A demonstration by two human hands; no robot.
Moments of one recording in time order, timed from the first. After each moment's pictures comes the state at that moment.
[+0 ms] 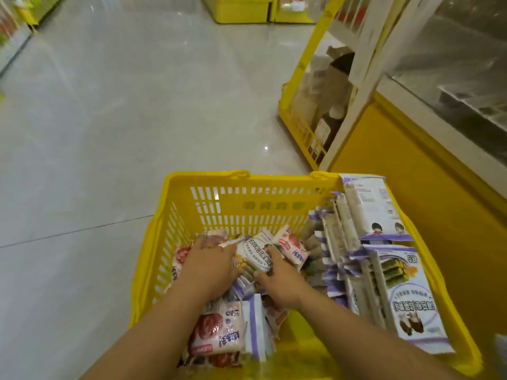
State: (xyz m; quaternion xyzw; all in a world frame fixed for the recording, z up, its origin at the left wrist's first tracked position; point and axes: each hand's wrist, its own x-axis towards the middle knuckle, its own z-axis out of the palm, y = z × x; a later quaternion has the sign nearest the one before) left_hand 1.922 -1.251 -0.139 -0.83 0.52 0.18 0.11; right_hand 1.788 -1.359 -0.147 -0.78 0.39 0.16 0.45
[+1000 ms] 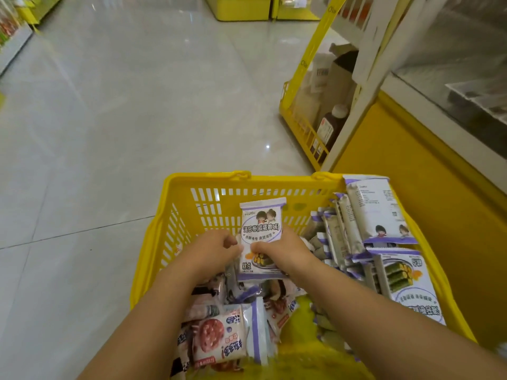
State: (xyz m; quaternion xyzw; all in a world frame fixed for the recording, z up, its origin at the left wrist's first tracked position) left_hand 1.945 -1.261 -0.120 -0.84 0.36 0.35 -0.21; right_hand 1.820 -1.379 -0.115 -0.66 0.42 -0.02 0.62
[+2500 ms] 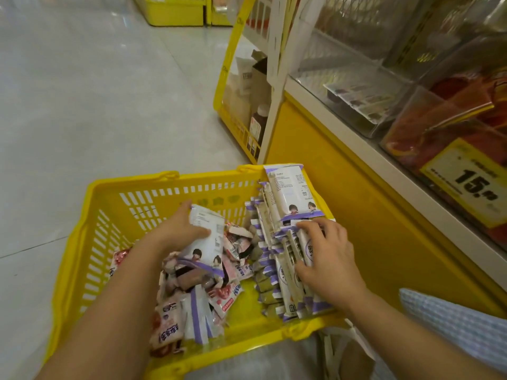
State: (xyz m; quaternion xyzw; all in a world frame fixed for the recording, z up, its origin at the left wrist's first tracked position) left_hand 1.909 -1.319 -0.090 -0.80 0.26 0.43 -0.31; right_hand 1.638 -1.409 -0.051 -0.88 0.45 -0.04 0.12
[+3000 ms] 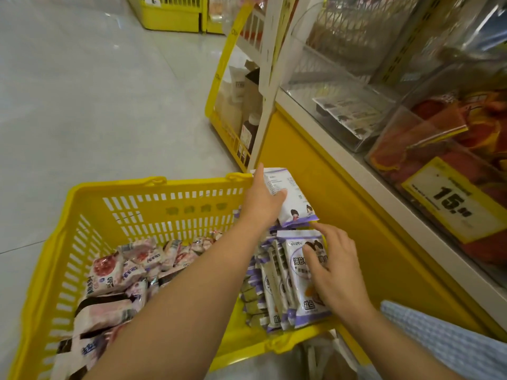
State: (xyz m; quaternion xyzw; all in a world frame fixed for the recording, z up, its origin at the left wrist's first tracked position) left_hand 1.800 -1.444 -0.042 -0.72 0.33 0.35 -0.49; right_hand 1.617 -1.417 -0.039 -0.84 0.47 -0.21 0.19
